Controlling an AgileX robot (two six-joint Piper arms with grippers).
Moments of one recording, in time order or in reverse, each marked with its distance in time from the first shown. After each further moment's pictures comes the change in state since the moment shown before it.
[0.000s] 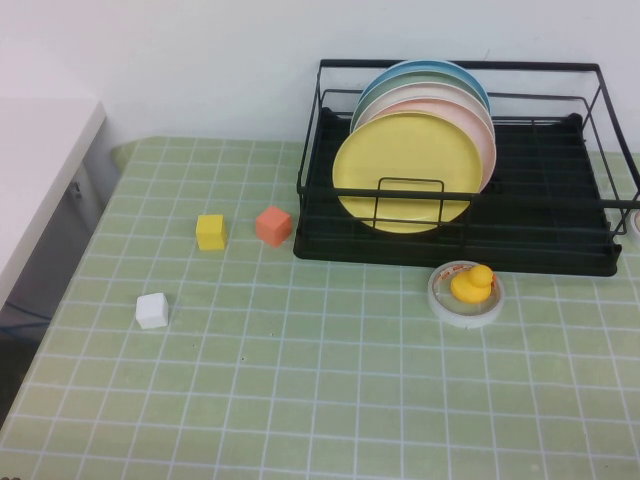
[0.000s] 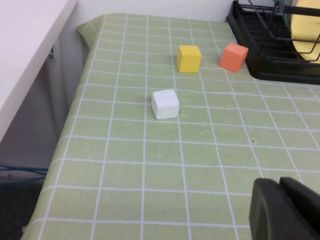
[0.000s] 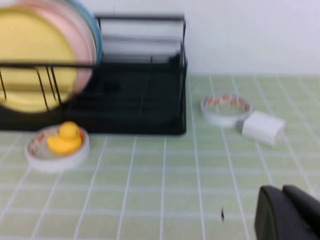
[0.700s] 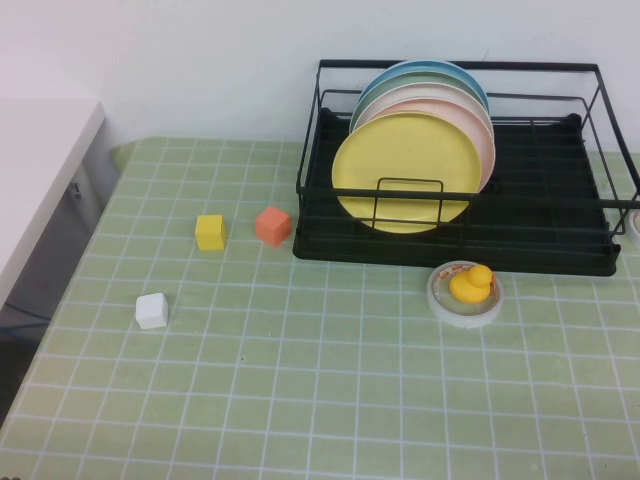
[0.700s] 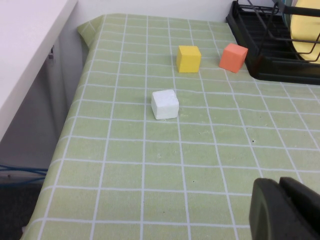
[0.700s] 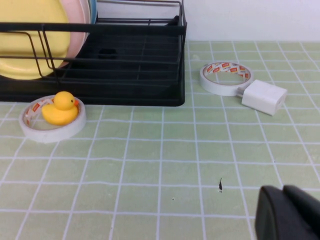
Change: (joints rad) right arm -0.006 0.000 0.018 0.002 0.074 -0.004; left arm 0.000 0.000 0.000 0.000 0.000 0.000
